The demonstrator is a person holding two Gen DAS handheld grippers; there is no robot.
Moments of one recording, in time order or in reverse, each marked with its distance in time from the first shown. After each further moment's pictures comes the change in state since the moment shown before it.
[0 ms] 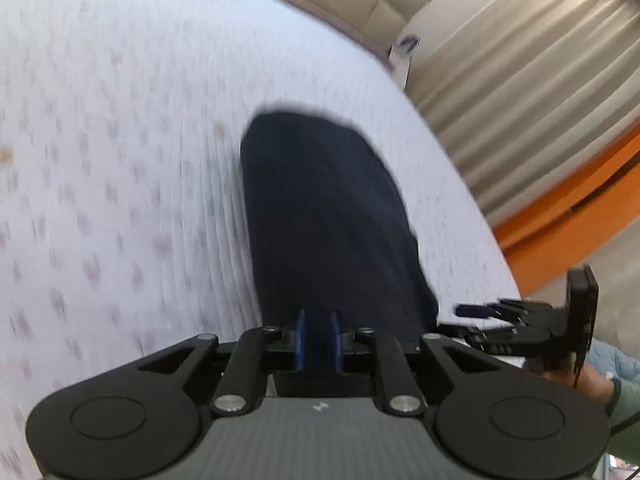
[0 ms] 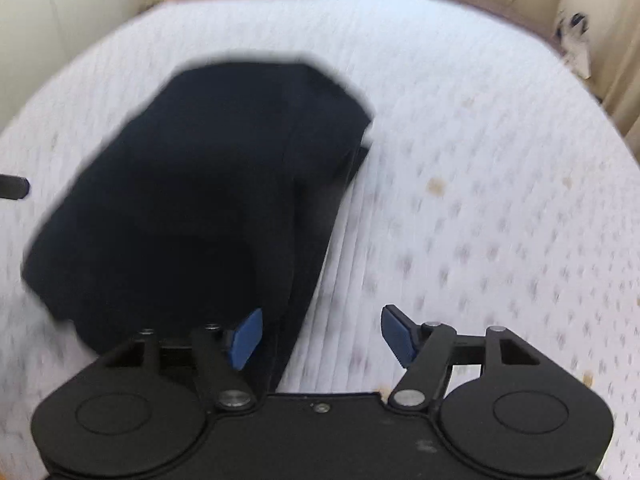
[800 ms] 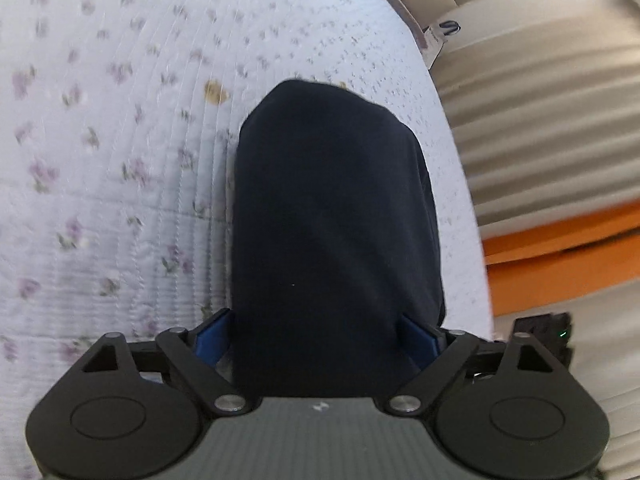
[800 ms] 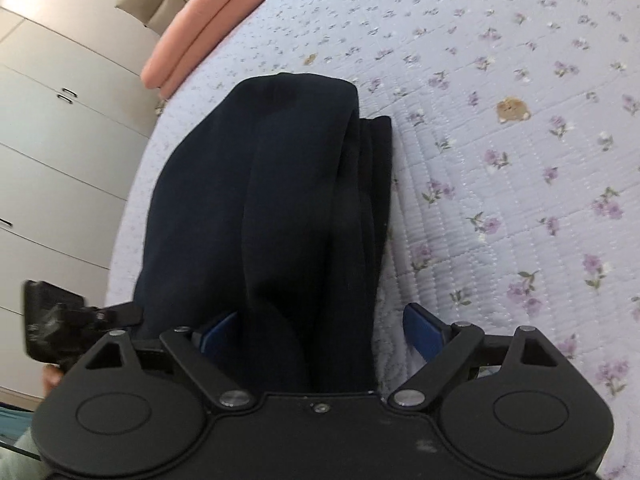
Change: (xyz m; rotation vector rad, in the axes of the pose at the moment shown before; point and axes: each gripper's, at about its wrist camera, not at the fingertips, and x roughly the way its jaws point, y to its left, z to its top) left arm 0.126 0.054 0.057 -0.268 0.207 -0.150; right arm 0.099 -0.070 0.023 0.555 0.084 0.537
